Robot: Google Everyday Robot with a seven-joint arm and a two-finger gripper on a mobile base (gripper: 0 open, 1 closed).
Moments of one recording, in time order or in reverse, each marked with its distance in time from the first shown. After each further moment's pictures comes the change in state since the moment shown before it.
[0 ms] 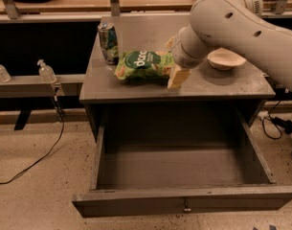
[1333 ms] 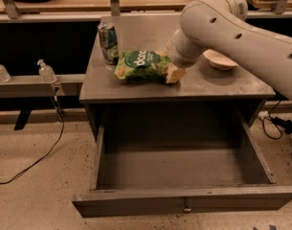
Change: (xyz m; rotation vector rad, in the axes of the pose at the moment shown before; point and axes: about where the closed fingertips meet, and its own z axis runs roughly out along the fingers) arm 0.007 -0.012 0.028 0.000 0.050 -0.020
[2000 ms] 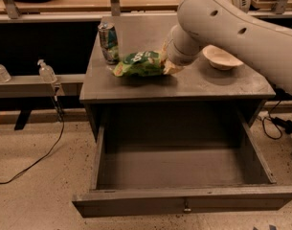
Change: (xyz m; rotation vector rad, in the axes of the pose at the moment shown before) arm -0.017 0.006 -0.025 -0.011 -0.001 -0.062
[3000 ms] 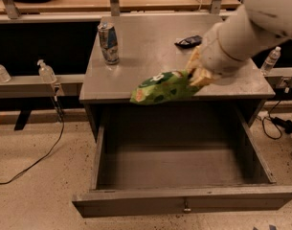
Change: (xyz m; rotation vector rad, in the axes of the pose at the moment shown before) arm 0.016 0.069 -0.110 -0.080 -0.101 0.078
